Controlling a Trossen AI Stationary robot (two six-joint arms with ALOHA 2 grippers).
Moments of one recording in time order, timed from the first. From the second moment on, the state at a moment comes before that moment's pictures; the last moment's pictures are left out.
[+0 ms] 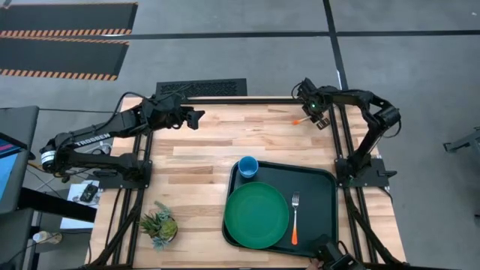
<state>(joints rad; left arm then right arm) 0.41 0.98 0.93 -0.46 -0.25 -0.63 -1.02 1.72 0.94 -0.57 0.17 1.56</state>
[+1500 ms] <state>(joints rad) 0.42 0.98 0.93 -0.46 -0.23 -0.58 -0.57 1.39 0.91 -0.97 0.08 1.21</state>
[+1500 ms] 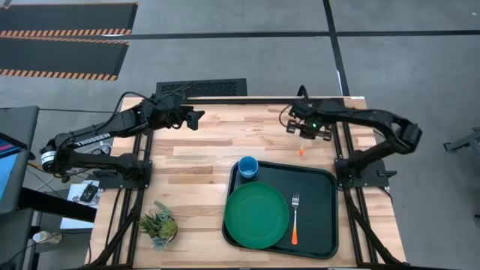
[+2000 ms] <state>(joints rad) 0.42 0.98 0.93 -0.46 -0.23 -0.58 0.23 1.23 0.91 -1.23 0.09 2.02</state>
